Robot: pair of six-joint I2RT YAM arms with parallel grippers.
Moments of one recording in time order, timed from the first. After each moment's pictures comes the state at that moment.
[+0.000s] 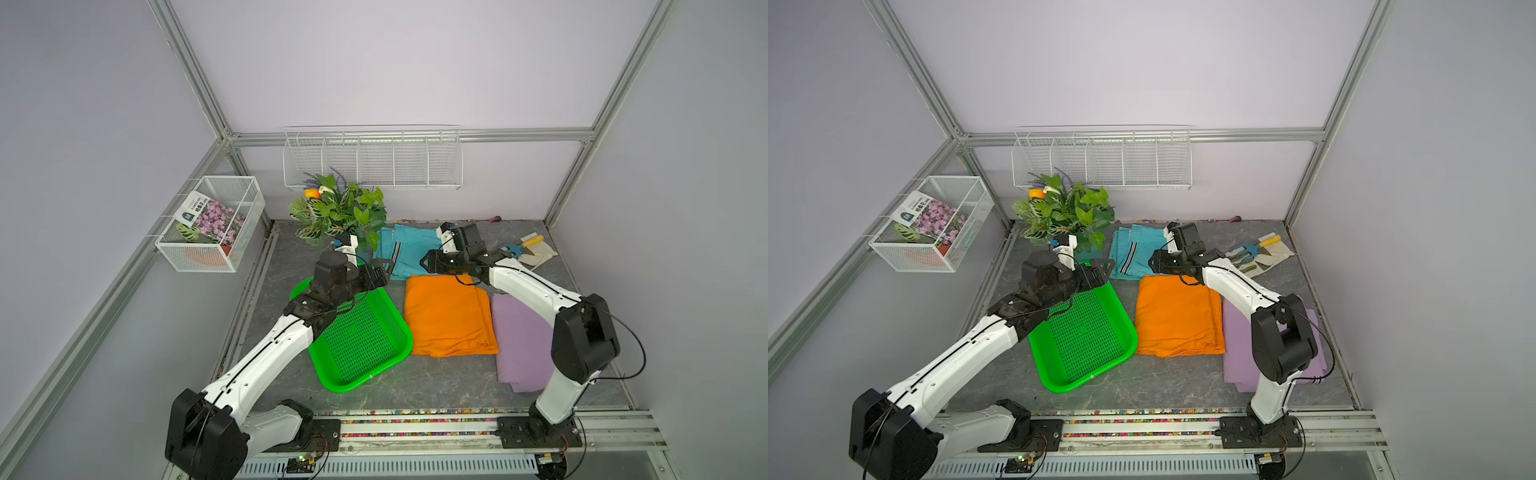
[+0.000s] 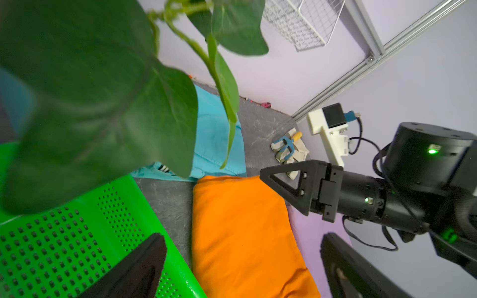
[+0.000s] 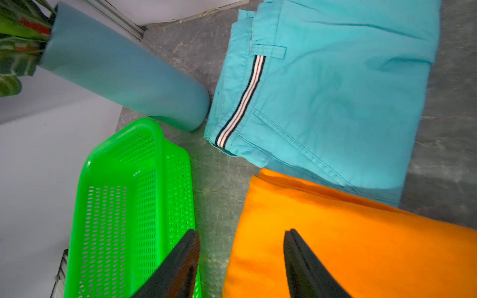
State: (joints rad) left arm -0.53 1.21 0.93 -0.11 0.18 -0.65; right arm 0.47 1.76 1.38 -0.42 -0.26 0.43
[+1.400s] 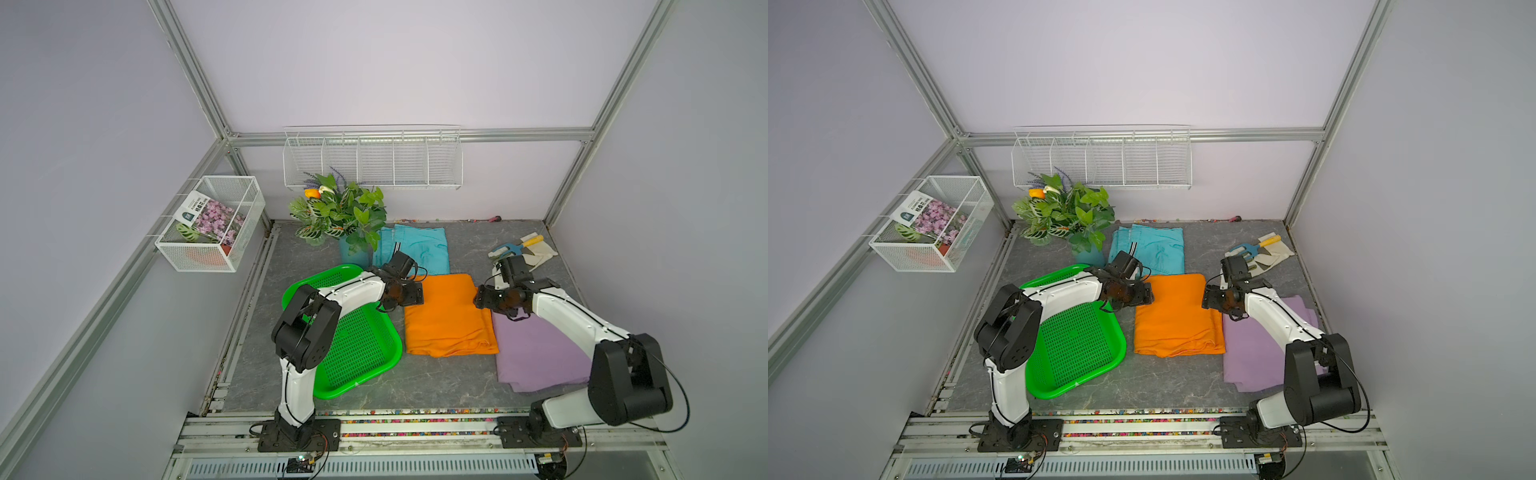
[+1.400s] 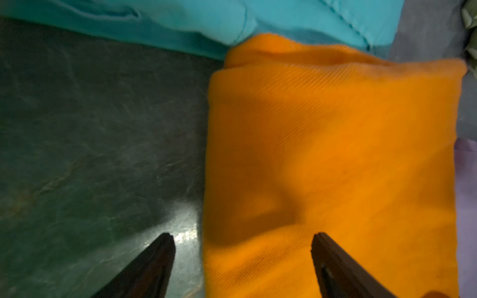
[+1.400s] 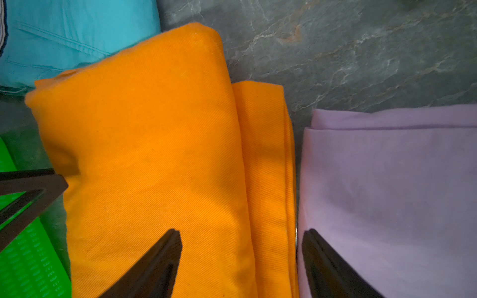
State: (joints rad) left arm -0.69 1.96 1.36 -0.49 0.17 -0.65; right arm 0.20 1.46 0.95 -0.61 -0.13 0.40
